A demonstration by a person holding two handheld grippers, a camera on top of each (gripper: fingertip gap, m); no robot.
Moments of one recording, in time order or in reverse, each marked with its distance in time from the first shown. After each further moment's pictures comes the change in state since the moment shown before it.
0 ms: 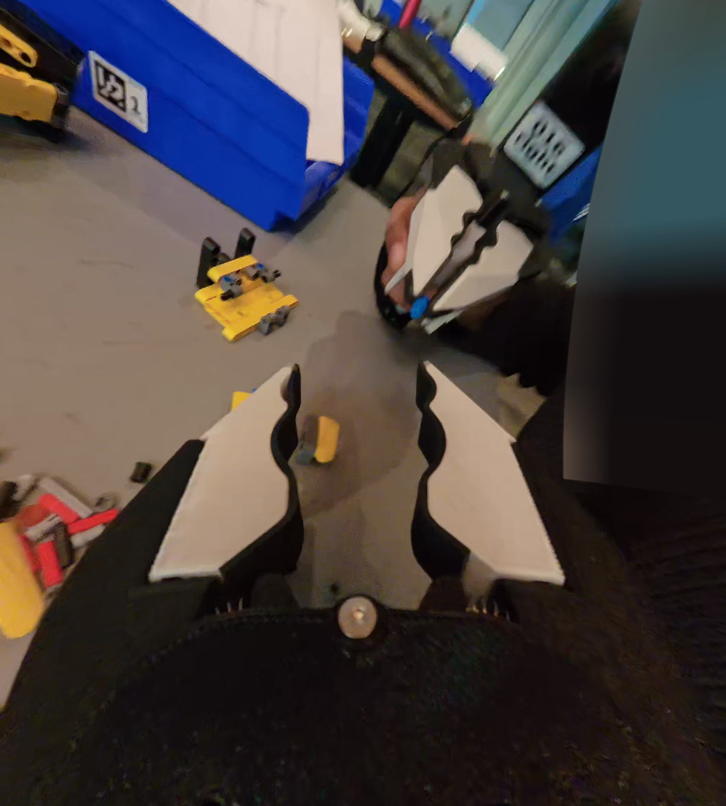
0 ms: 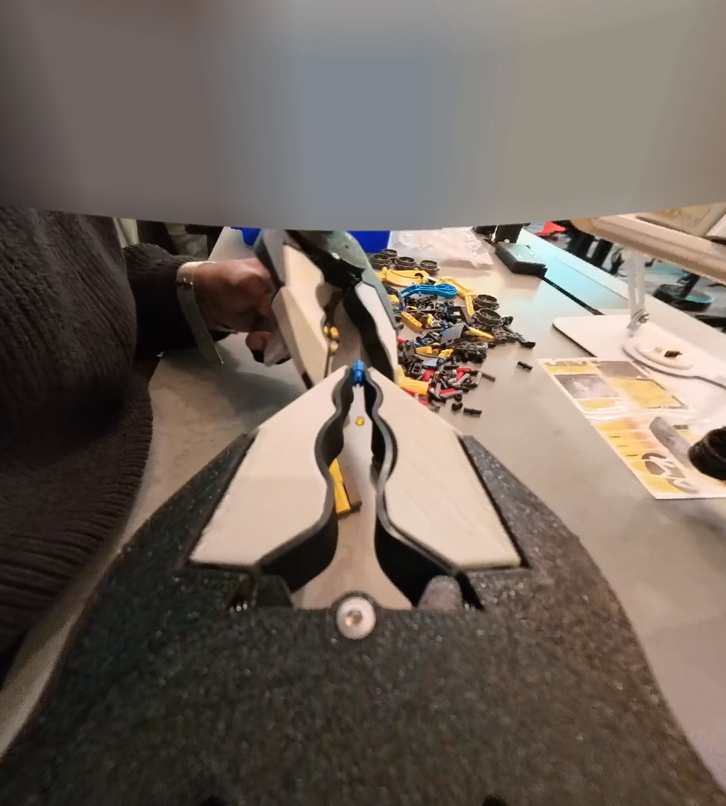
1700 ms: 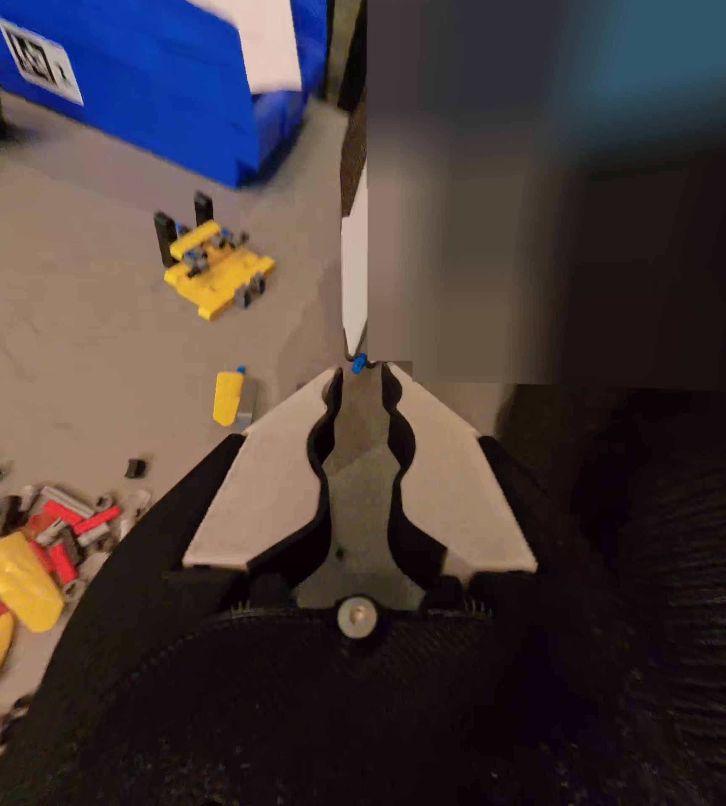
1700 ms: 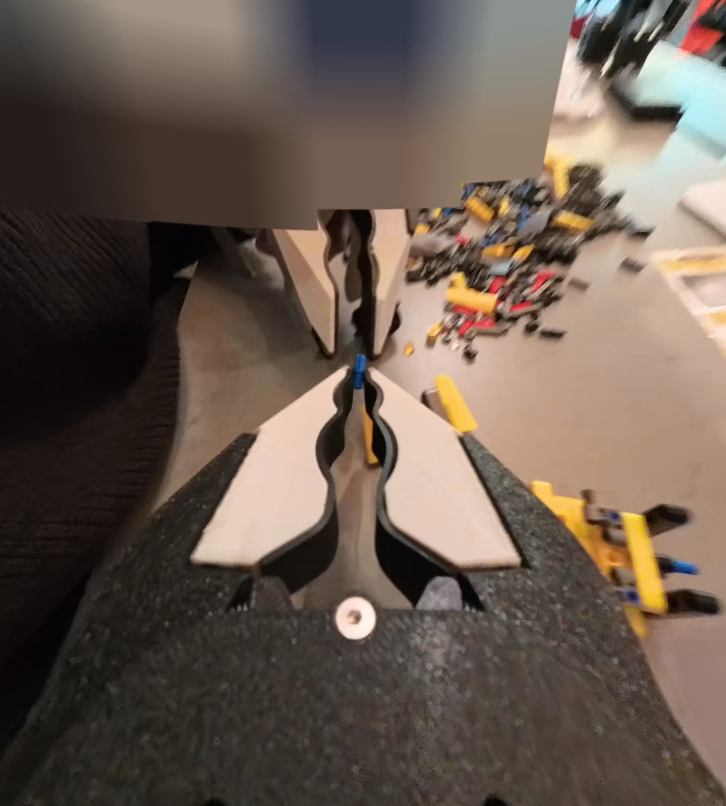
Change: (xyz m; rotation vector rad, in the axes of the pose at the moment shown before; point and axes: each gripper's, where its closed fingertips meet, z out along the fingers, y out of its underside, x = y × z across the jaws) left arm 0.011 0.021 0.000 -0.132 0.003 0.176; right arm -0.020 0.045 0.015 -0.265 -0.134 0.108
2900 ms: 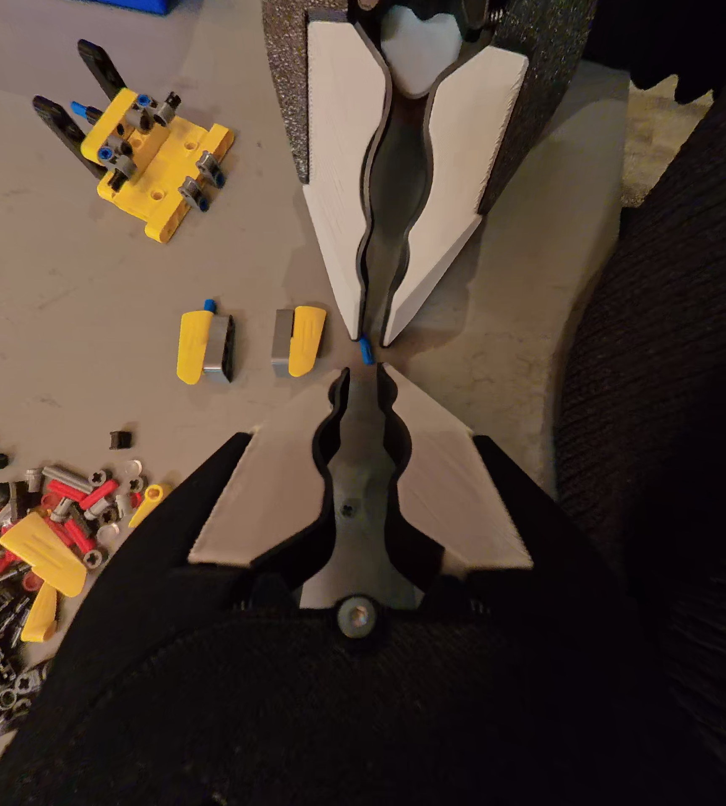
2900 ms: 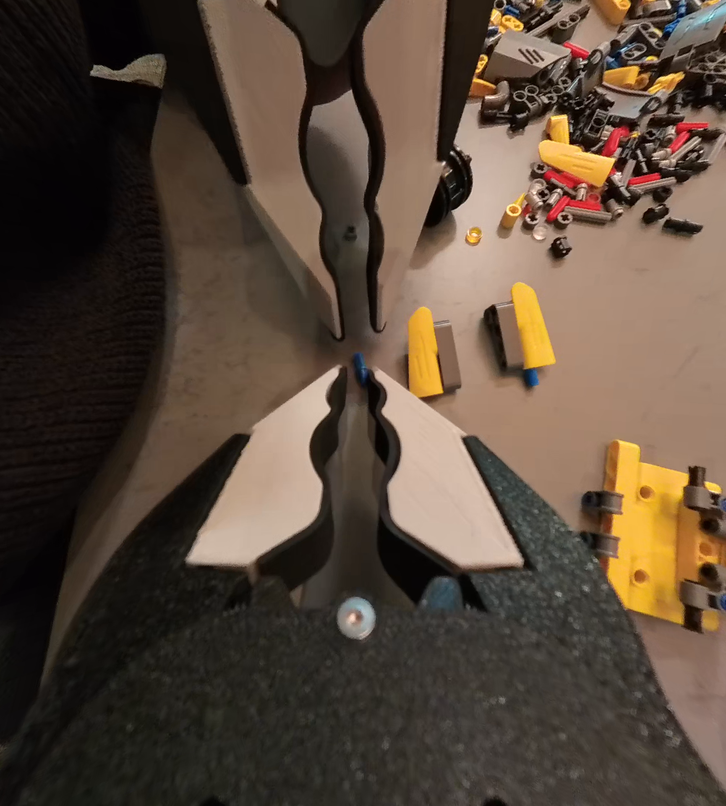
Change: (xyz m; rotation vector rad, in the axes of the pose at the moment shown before) left arm -0.002 0.056 0.019 -0.367 -0.158 0.244; right arm -0.019 0.060 0.016 -0.349 -0.052 -0.062
